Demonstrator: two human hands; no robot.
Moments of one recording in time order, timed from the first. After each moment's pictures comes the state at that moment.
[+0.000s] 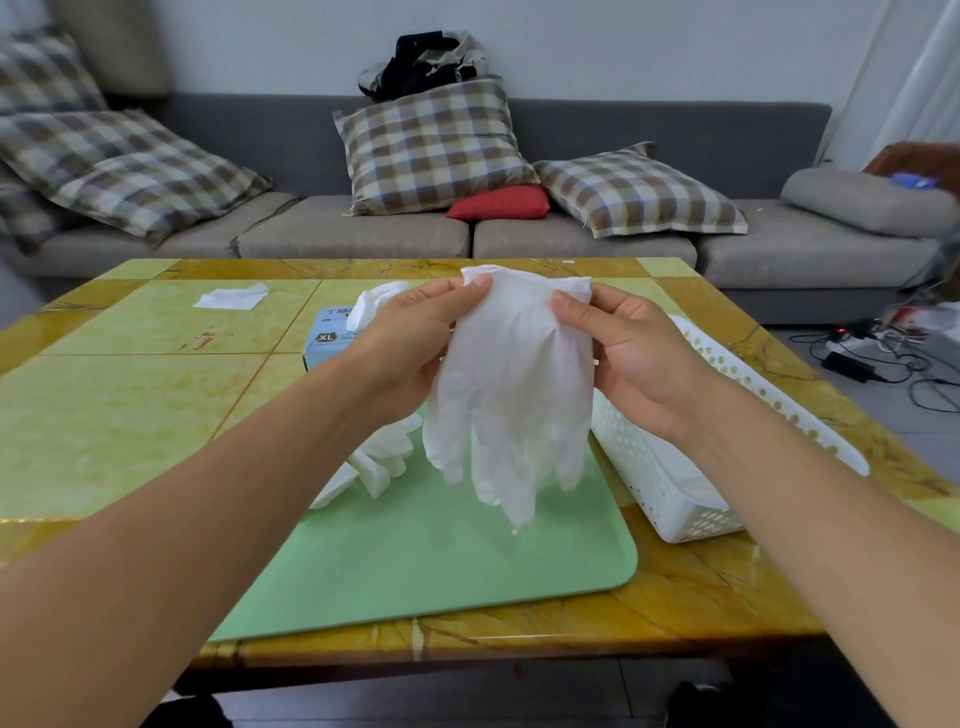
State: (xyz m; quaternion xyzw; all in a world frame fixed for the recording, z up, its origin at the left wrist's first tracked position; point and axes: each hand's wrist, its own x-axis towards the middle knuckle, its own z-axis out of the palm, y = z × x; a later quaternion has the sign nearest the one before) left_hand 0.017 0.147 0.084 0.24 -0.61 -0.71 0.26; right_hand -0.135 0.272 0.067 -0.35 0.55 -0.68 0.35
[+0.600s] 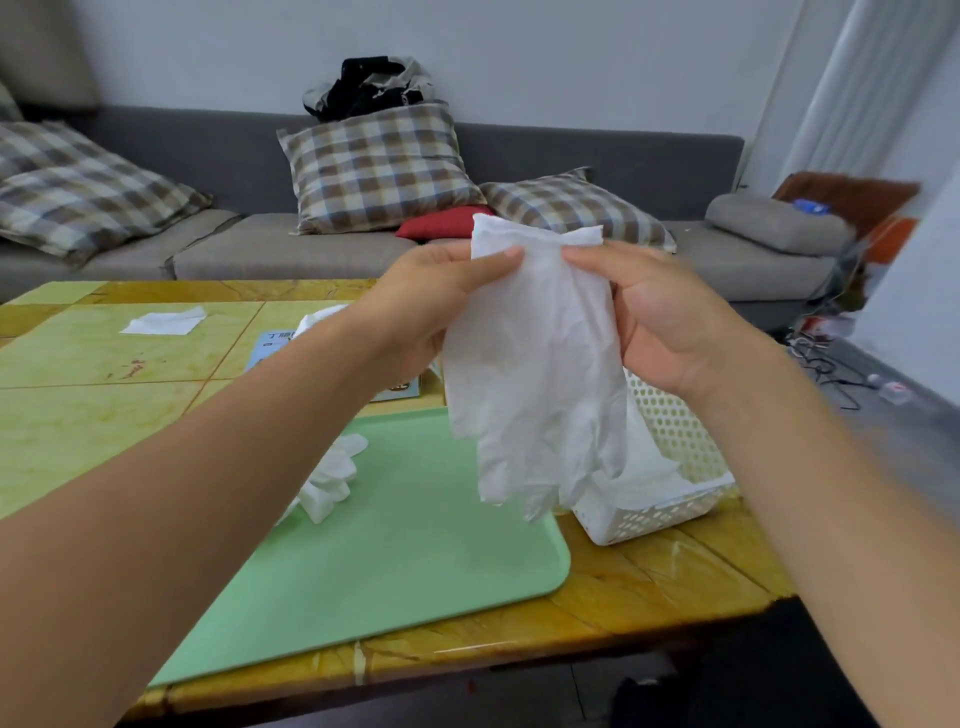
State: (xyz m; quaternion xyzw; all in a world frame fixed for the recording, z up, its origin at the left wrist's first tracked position) left_hand -0.019 0.179 0.134 0.16 -0.68 -0.67 0.23; right_hand -0.153 0.312 0.136 -0.32 0.56 -0.70 0.31
